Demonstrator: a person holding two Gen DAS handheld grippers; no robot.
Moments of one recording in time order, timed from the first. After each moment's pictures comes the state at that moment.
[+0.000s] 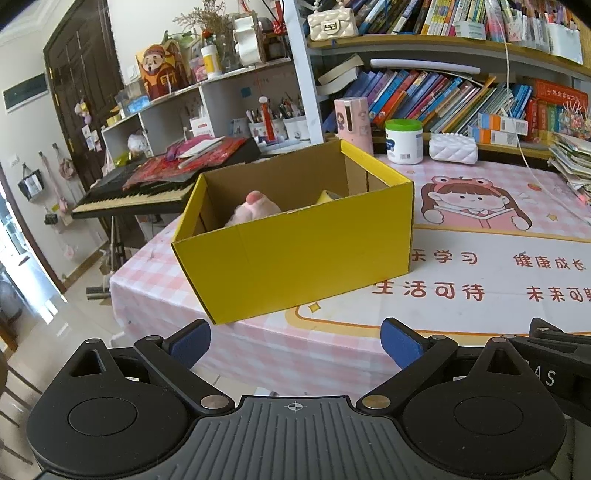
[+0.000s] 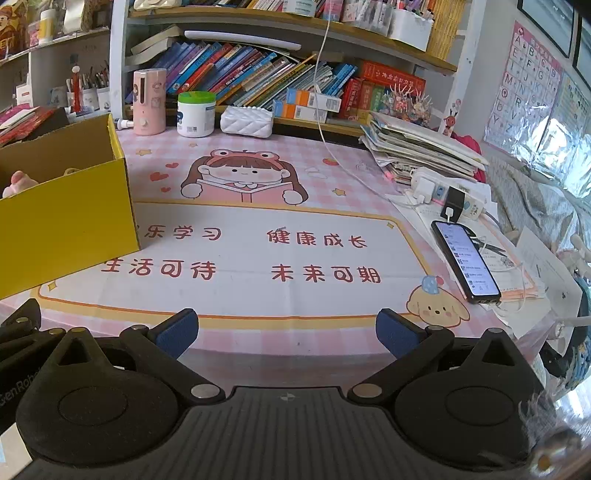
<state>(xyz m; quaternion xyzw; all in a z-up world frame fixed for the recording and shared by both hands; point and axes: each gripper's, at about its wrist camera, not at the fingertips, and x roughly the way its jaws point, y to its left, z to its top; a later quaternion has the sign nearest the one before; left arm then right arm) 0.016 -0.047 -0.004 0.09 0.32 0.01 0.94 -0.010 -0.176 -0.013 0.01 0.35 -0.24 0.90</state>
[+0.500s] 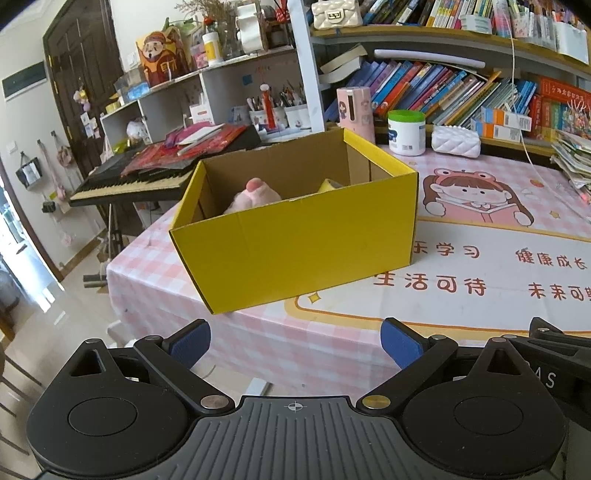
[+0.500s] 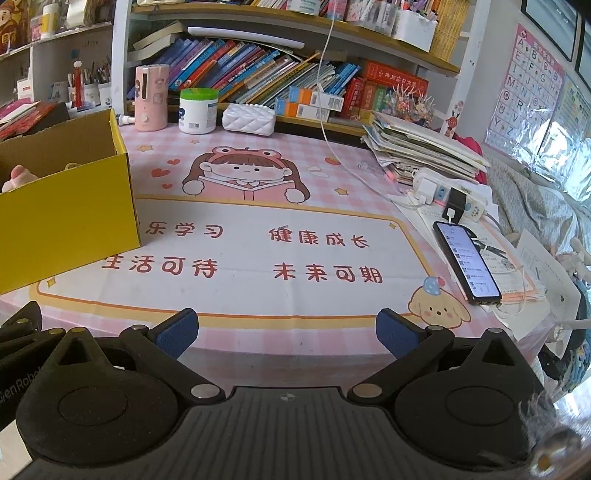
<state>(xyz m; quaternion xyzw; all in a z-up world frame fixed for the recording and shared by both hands) 0.022 -0.045 -0.007 0.09 0.34 0.01 0.94 -0.007 -0.173 -0.016 0.00 0.36 -0.24 0.90</state>
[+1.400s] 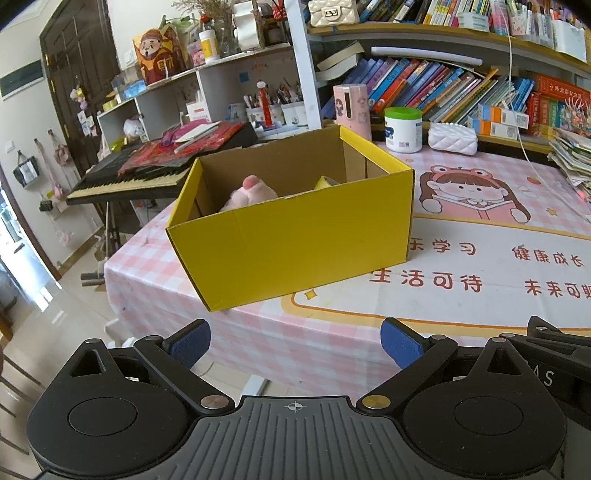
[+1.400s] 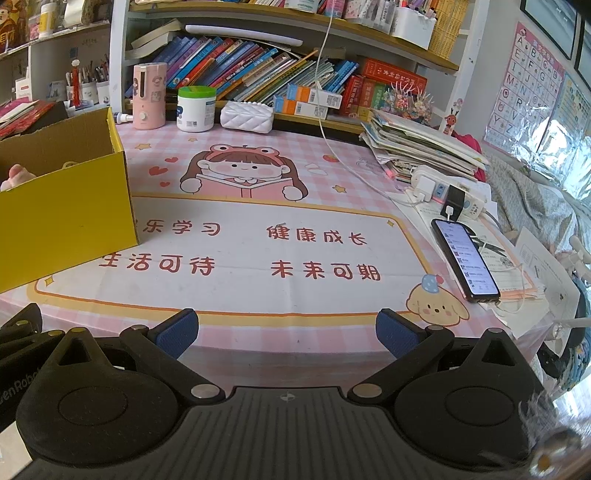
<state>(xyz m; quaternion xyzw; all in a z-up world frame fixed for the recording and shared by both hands) 0.020 -0.047 -0.009 0.09 0.34 0.01 0.94 -0.007 -0.174 -0.017 0.00 0.36 -0.24 0.90</state>
